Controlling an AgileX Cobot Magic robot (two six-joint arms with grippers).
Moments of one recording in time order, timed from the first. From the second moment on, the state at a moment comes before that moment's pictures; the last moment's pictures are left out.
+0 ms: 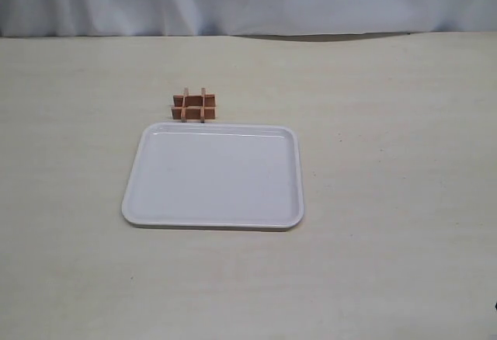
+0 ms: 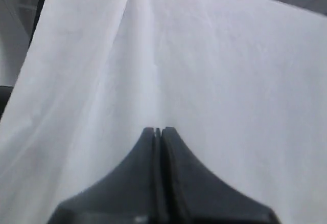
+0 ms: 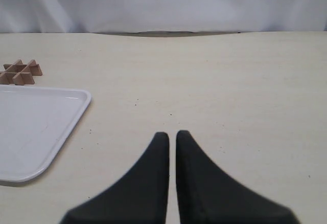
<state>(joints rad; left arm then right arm) -0.07 0.00 0.00 0.25 -0.52 -0.40 -0.25 0.00 0.00 0.15 0.35 -0.14</state>
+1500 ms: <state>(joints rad) -0.35 1.79 -1.34 0.07 0.74 0.01 -0.25 0.00 0.00 0.15 0.35 -0.14</state>
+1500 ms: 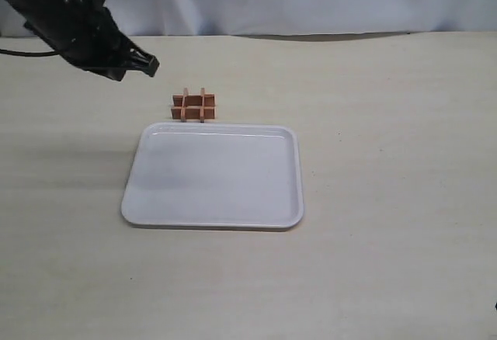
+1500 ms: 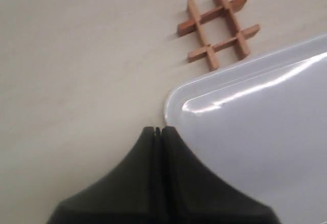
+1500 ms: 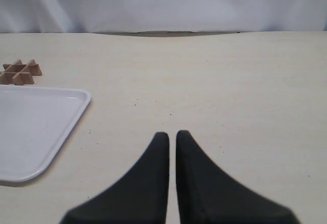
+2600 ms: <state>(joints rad) -0.48 2.32 -1.98 -0.04 1.09 -0.06 -0.25 0.00 0.00 0.15 0.35 -0.14</state>
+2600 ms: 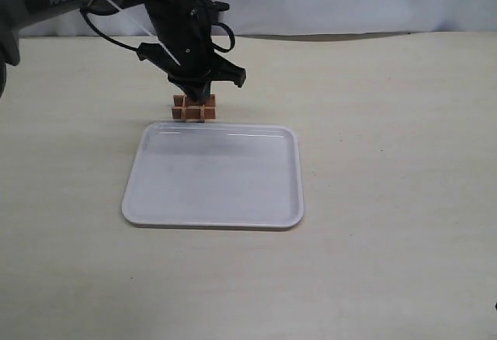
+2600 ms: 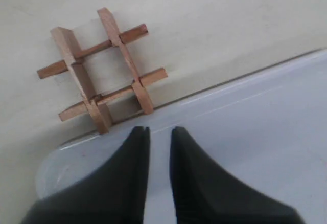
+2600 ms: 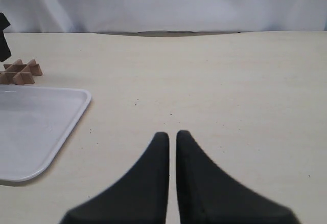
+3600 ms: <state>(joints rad) -0.49 2.38 -1.98 0.01 1.04 -0.10 -0.25 0.00 0.00 0.15 0.35 -0.14</state>
